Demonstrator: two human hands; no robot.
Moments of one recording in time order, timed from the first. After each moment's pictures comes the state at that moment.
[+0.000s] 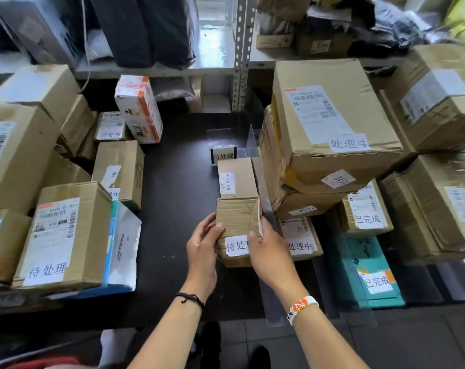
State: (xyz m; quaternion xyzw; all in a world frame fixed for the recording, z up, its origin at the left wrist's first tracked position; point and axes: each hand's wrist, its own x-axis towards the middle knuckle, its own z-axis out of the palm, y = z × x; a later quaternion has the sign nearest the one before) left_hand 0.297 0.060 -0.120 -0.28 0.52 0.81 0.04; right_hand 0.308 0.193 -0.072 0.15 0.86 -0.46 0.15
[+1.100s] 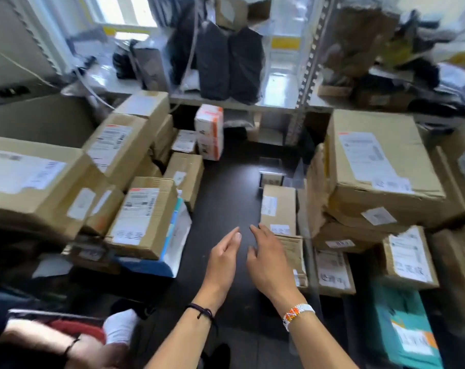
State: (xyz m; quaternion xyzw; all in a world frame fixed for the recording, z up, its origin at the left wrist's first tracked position) left_hand 0.338 0.022 -0.072 -0.24 0.66 0.71 0.03; right_hand 0.314 0.134 -0.041 -0.08 0.94 -0.31 0.12
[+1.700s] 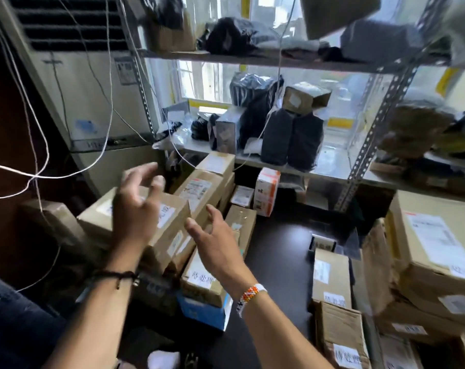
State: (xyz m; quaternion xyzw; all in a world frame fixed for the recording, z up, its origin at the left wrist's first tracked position) left_hand 0.360 -0.251 0.133 -0.21 0.79 0.40 -0.42; right_hand 0.323 -0.090 0.100 -0.20 0.78 -0.56 0.18
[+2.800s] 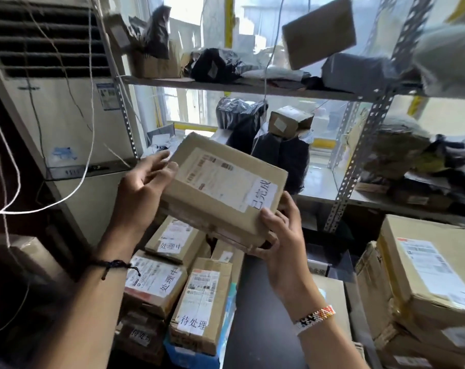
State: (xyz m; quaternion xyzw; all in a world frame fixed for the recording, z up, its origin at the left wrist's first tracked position) left_hand 0.297 -0.259 0.202 -0.11 0.74 0.58 -0.33; right_hand 0.253 -0.019 0.136 -0.11 0.50 -0.85 0.09
